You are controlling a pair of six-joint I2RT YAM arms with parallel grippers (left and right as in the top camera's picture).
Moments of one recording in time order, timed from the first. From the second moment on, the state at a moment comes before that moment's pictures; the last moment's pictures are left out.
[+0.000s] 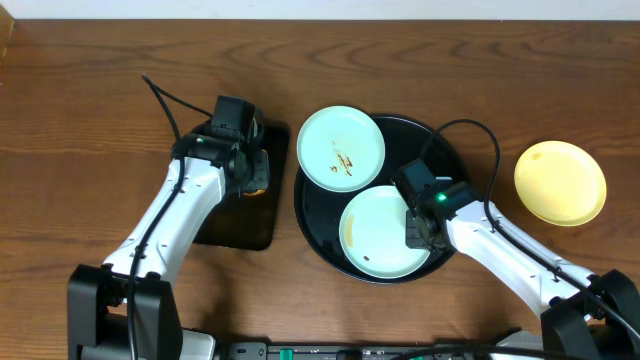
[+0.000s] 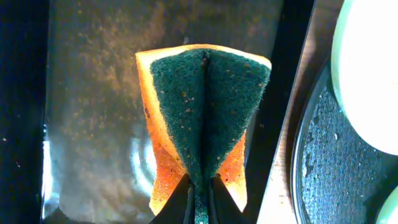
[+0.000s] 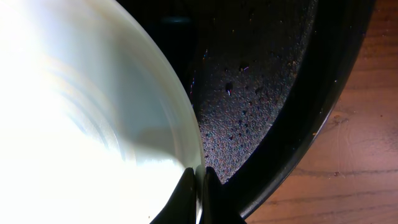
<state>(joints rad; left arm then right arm) -0.21 1.58 1.10 -0.82 0.00 -0.25 0.52 1.53 0.86 -0.85 0.20 0.60</state>
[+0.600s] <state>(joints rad) -0.35 1.58 1.10 -0.73 0.51 -0.28 0.52 1.53 0.86 -0.85 0.20 0.60</state>
